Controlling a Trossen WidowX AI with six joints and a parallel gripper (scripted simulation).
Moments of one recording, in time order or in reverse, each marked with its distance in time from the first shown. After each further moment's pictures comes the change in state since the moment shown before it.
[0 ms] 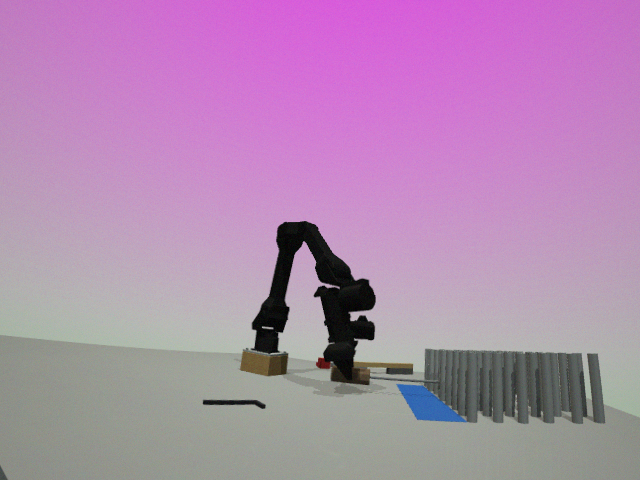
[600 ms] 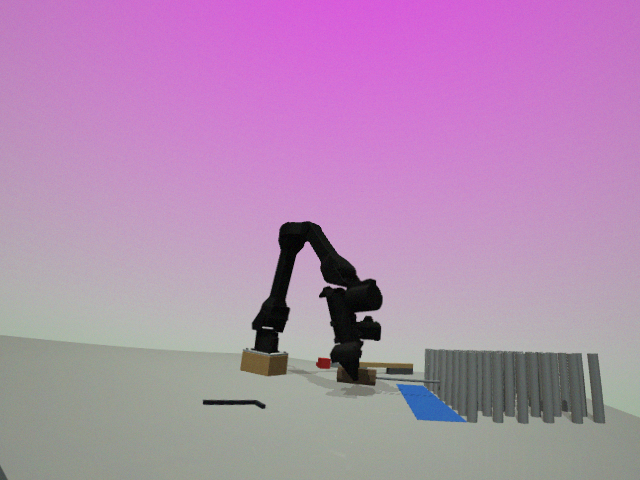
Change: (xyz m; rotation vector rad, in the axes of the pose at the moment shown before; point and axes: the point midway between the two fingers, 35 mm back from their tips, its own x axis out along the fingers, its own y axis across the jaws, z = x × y) arm 0.004 0.000 0.014 0.000 -0.003 0.002
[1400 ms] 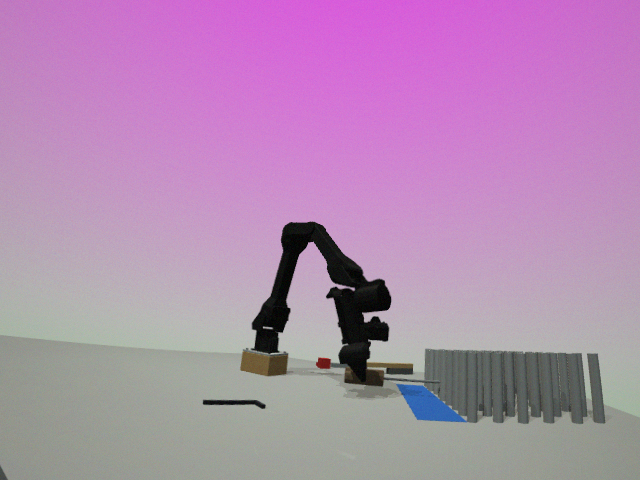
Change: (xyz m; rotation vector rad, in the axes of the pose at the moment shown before) arm 0.005 0.000 0.017 0.000 -0.002 0.000
